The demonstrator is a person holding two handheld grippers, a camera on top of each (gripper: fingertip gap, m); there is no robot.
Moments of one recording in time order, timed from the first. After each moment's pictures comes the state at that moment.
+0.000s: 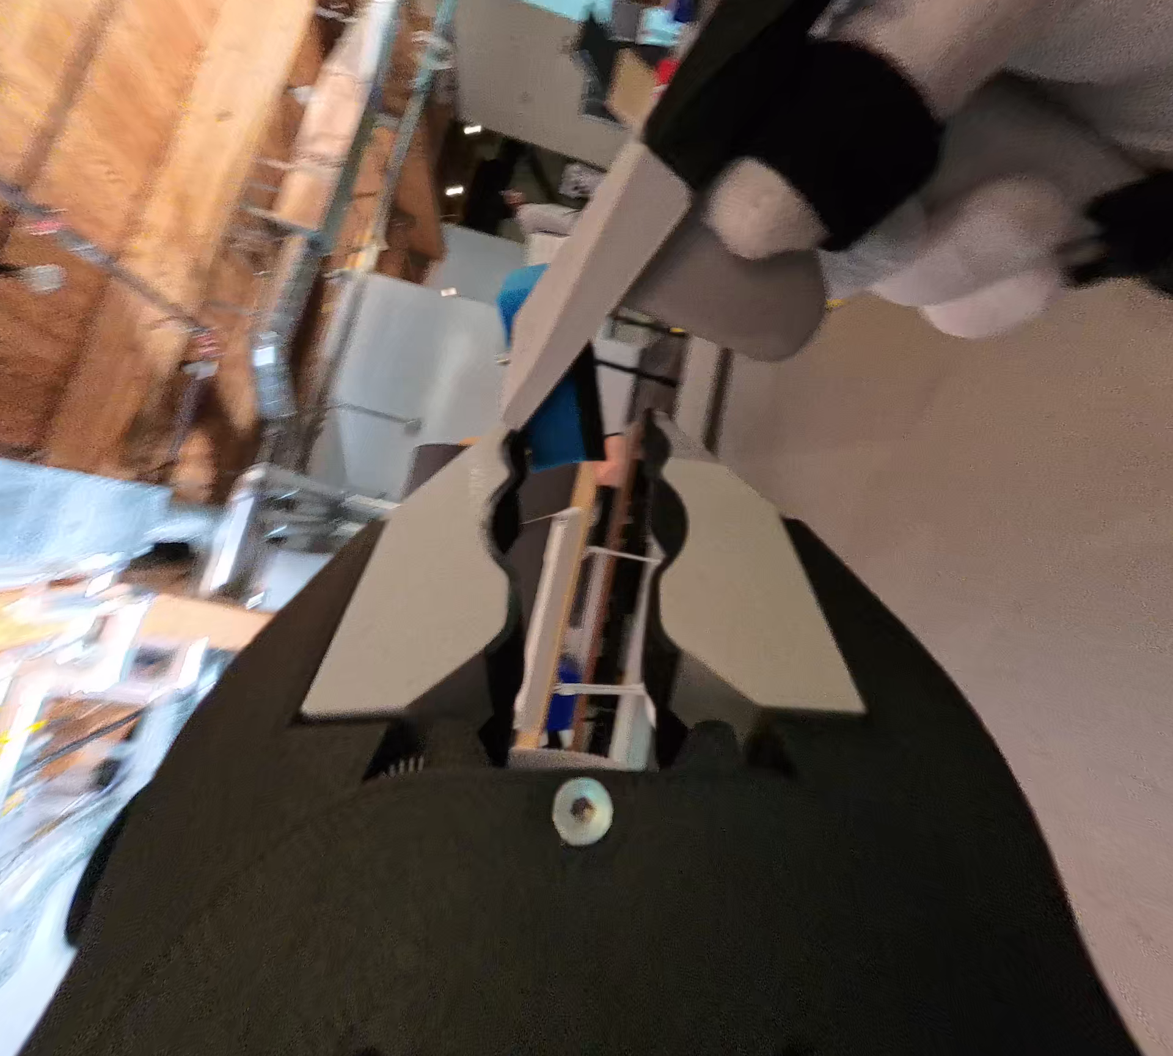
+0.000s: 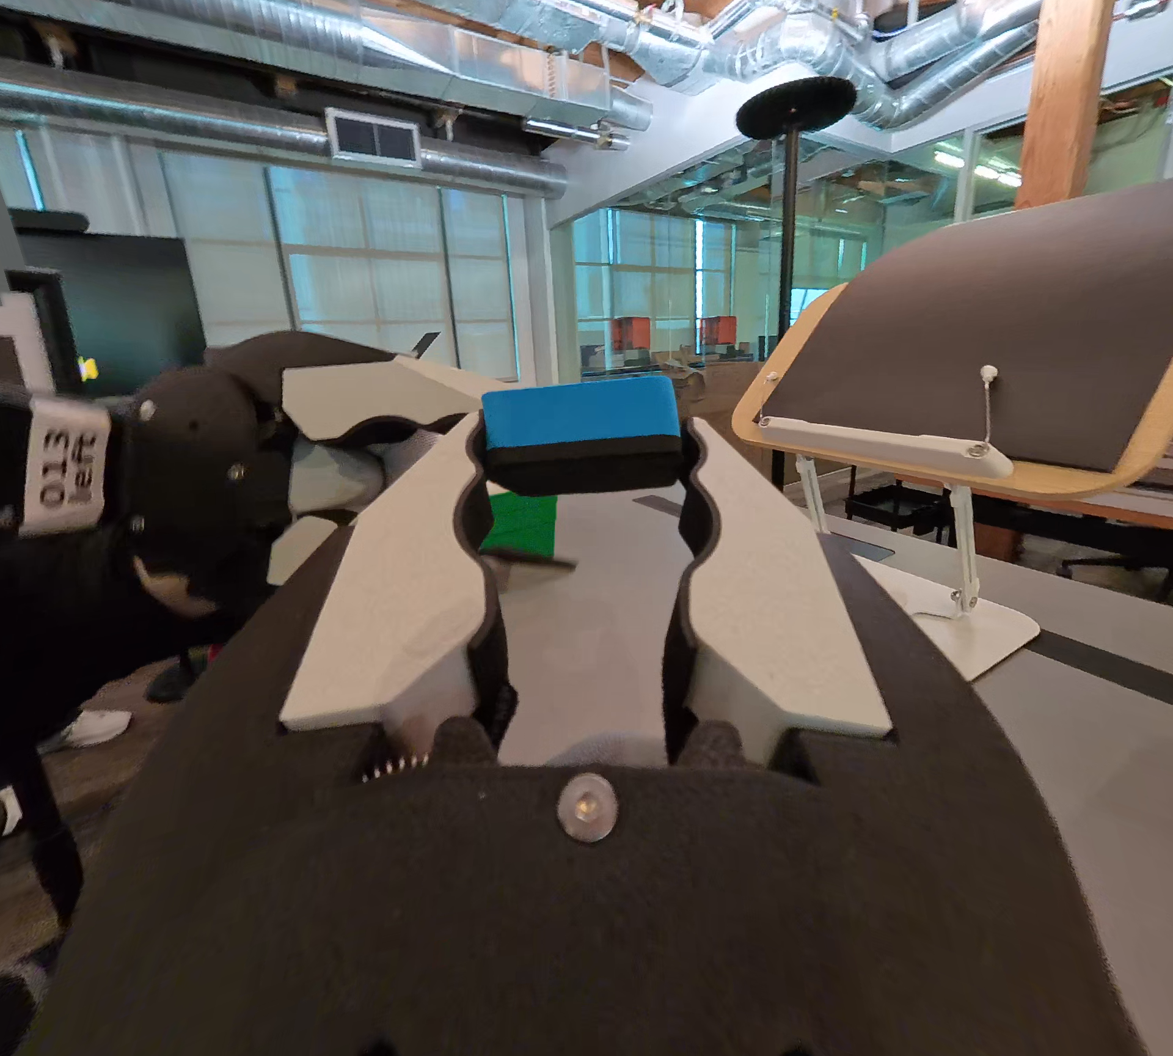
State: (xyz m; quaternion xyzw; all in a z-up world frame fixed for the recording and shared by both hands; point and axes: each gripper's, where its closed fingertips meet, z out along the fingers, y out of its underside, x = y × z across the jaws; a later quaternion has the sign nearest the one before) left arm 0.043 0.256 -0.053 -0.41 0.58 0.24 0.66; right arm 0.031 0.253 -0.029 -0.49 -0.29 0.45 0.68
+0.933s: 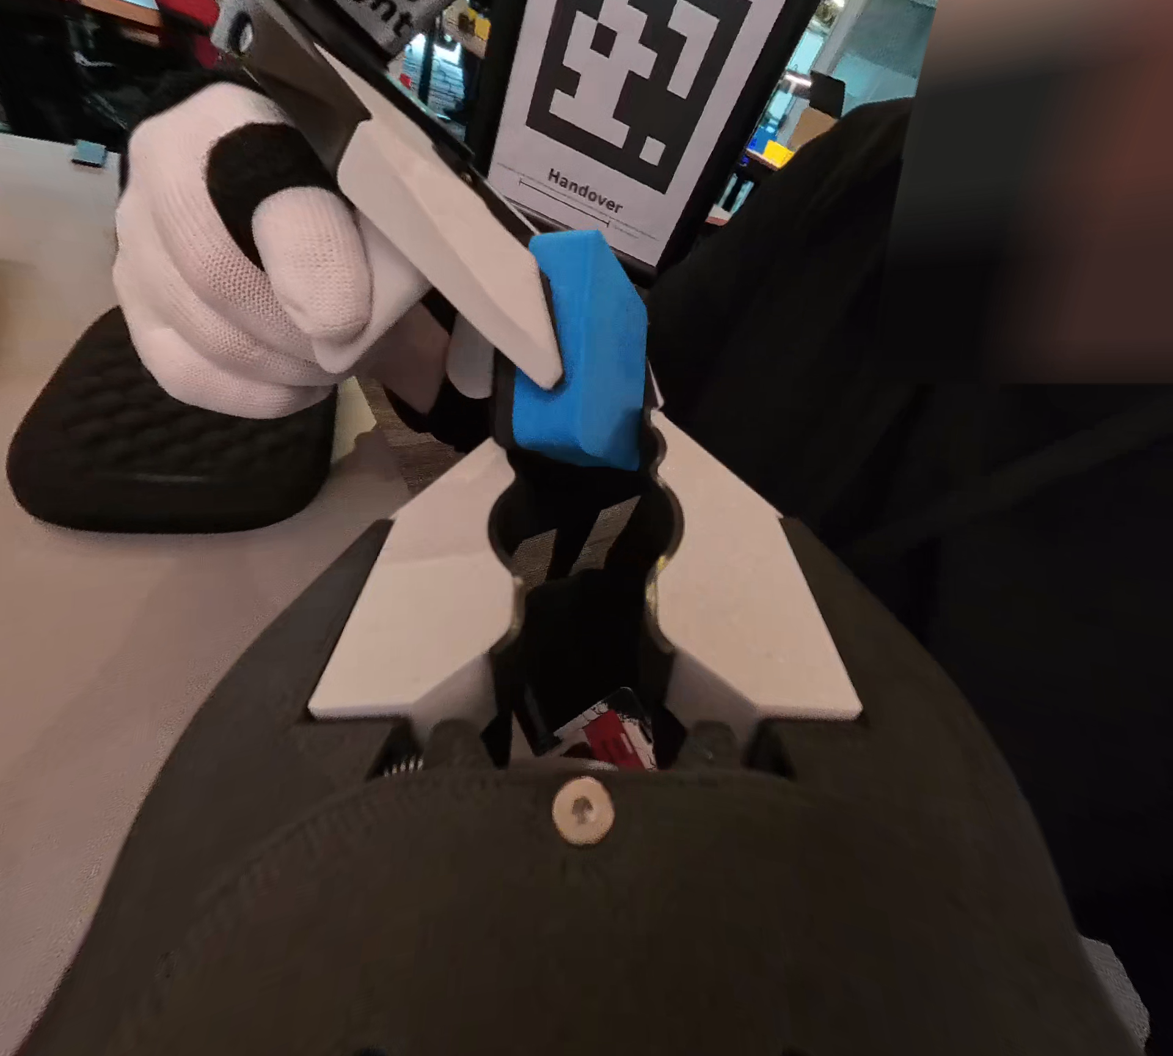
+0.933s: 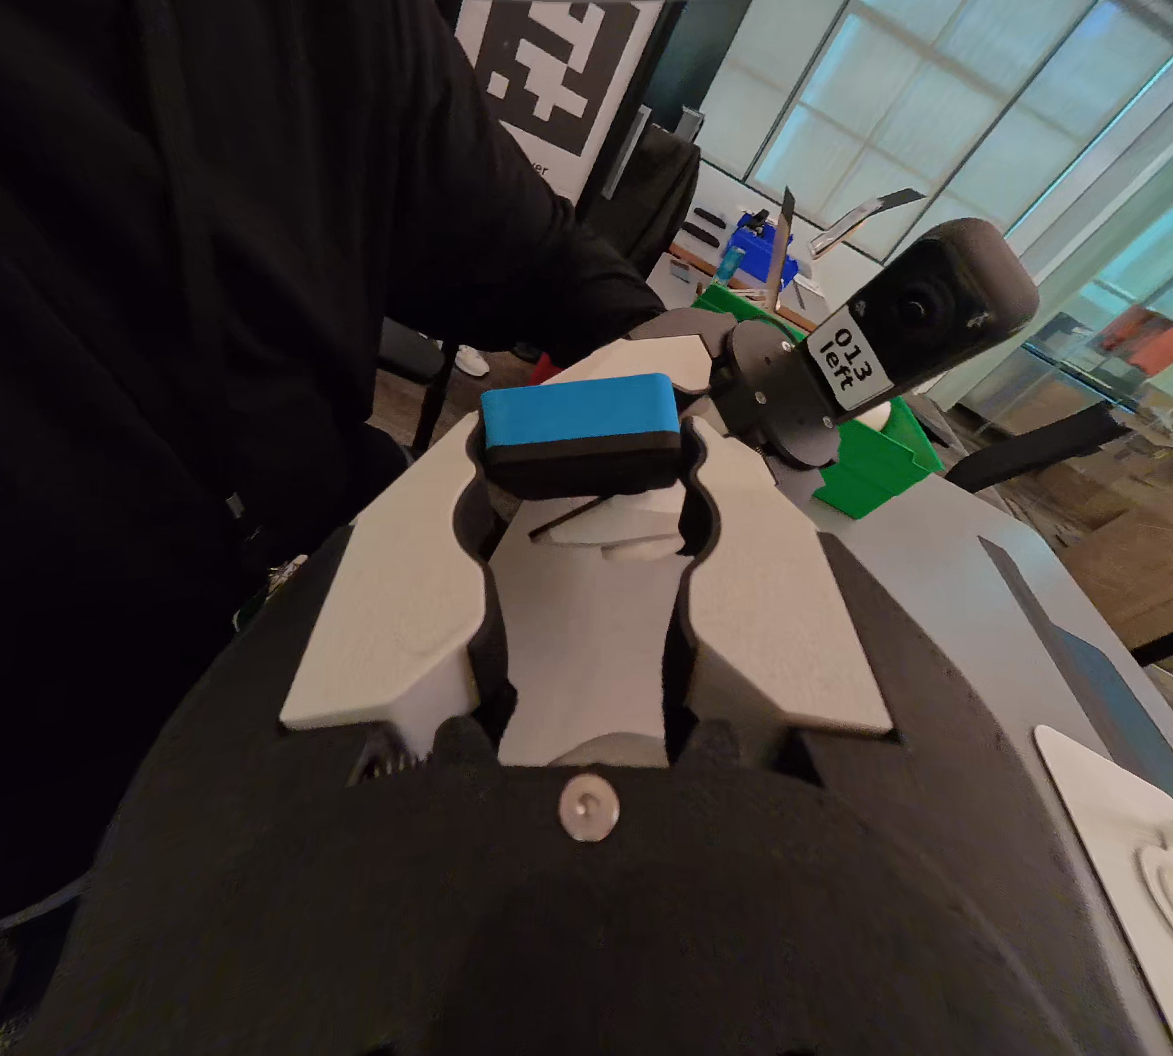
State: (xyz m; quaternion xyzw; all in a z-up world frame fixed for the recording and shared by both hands) left arm 0.046 0.090 -0.121 -0.49 0.57 -0.62 0.22; right arm 0.012 0.100 -0.100 -0.29 -0.69 0.45 0.49
